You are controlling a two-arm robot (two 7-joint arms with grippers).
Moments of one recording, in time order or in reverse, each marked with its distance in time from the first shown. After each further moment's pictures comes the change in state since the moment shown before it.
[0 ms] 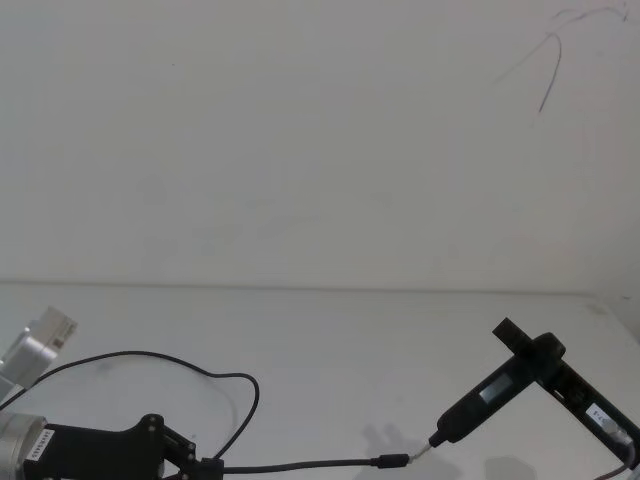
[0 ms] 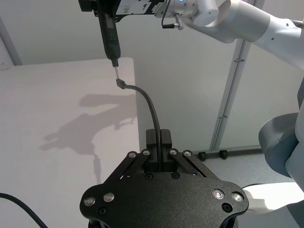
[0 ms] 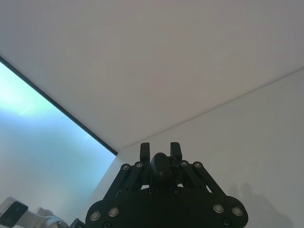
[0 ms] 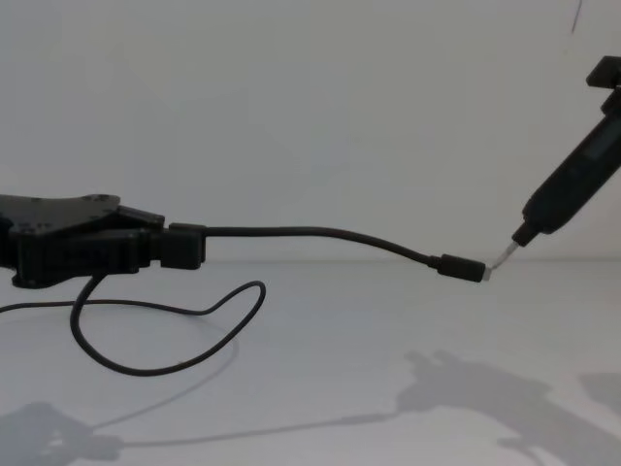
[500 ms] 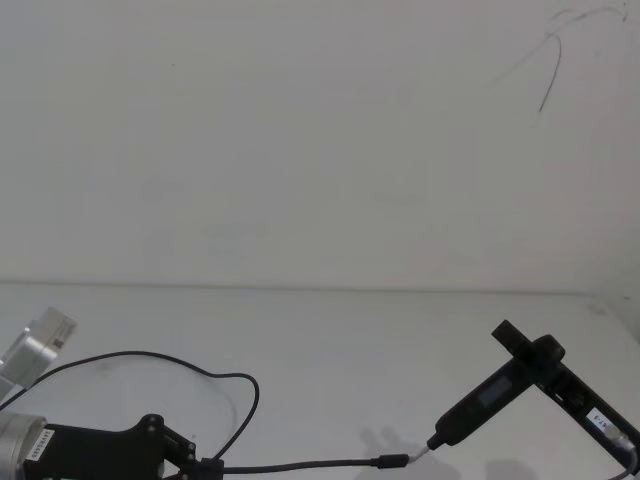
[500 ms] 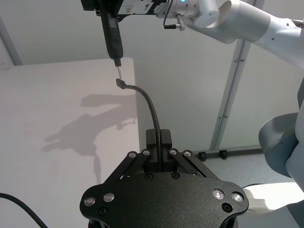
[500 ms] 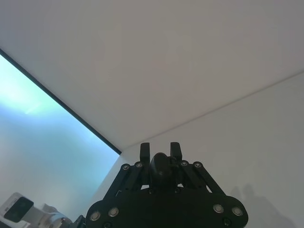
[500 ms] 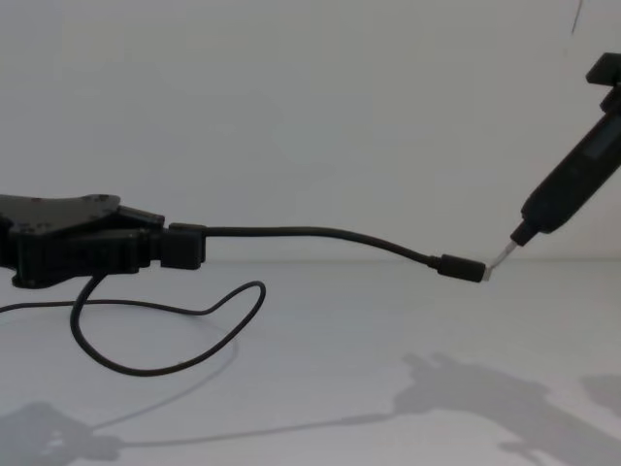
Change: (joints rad) left arm 0.000 0.000 0.000 0.000 0.000 0.000 0.000; right arm -0.012 0.016 -0.007 -0.001 0.012 -0.020 0.025
